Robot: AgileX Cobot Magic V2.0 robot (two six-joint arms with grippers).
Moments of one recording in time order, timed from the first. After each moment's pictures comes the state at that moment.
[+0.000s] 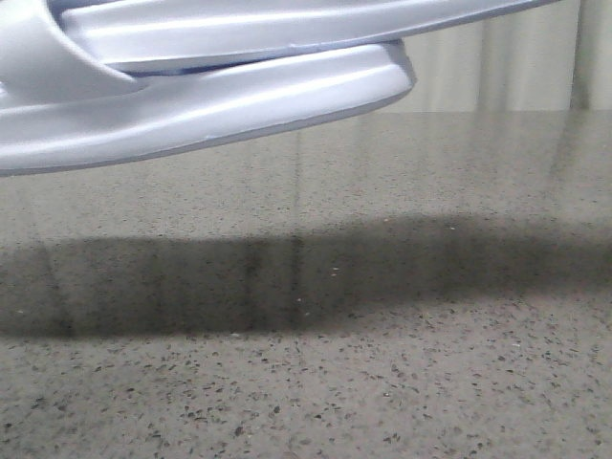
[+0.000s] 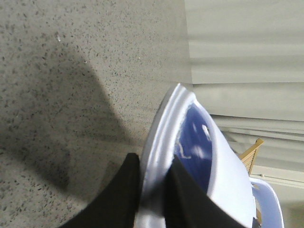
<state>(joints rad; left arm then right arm) -0.15 0.53 -0.28 -1.28 0.53 -0.13 0.07 0.85 -0.78 0.94 0.75 -0.18</state>
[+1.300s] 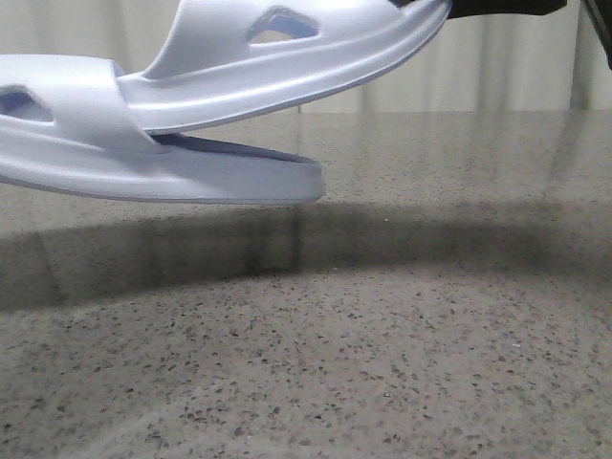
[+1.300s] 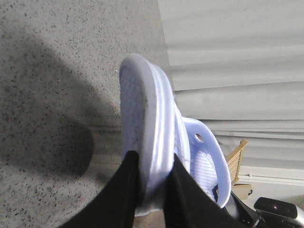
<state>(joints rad) -0.14 0.53 -0.26 -1.50 0.53 0.11 0.41 1.13 -0.78 1.27 0.46 -0.60</state>
